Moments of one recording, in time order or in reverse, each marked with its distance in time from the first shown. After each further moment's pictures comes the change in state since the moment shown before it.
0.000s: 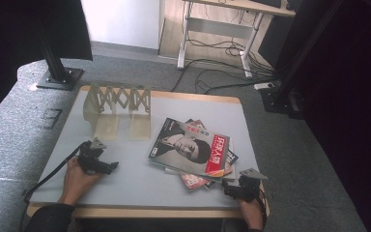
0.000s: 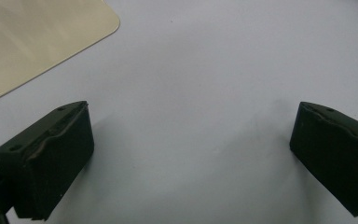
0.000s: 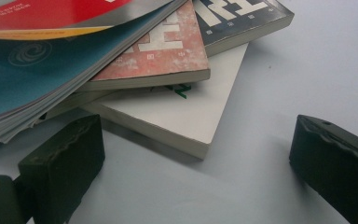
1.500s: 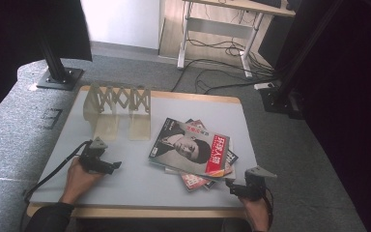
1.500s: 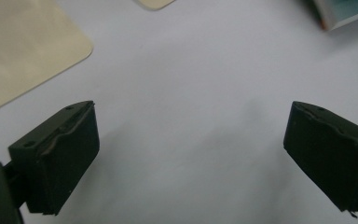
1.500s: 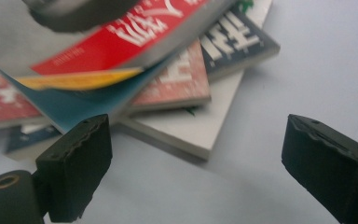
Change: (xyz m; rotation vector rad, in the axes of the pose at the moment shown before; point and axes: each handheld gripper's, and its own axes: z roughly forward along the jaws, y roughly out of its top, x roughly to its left) left arm -0.009 0.009 -0.008 -0.055 -0.081 0.004; right arm -0.005 0.017 -0.029 -0.008 0.070 0.032
